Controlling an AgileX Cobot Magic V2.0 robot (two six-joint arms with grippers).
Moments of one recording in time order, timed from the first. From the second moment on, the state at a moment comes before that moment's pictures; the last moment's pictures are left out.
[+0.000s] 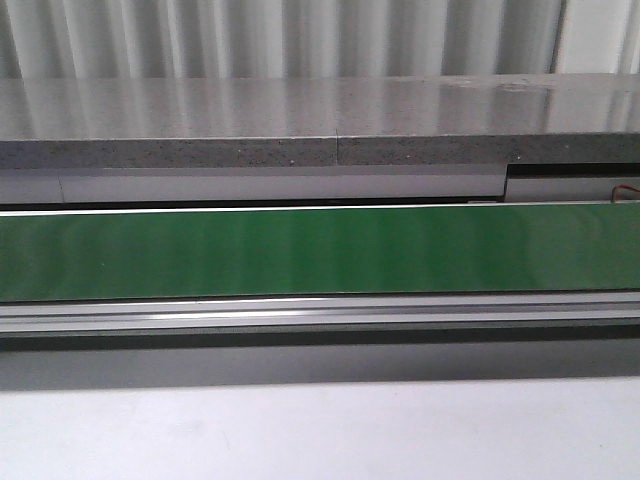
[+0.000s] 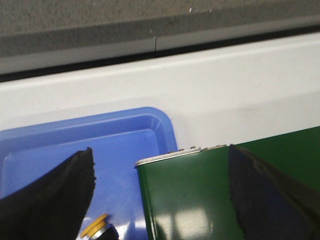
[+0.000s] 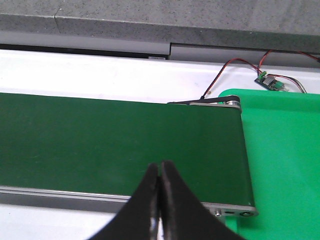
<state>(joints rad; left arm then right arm) 0.53 1.45 -1.24 -0.76 0.92 1.07 -0.19 0.64 -0.65 0.33 0.58 -0.35</state>
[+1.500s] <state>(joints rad) 0.27 0.53 -0.58 -0.93 0.76 1.07 -0.19 0.64 -0.65 0.33 0.58 -0.35</state>
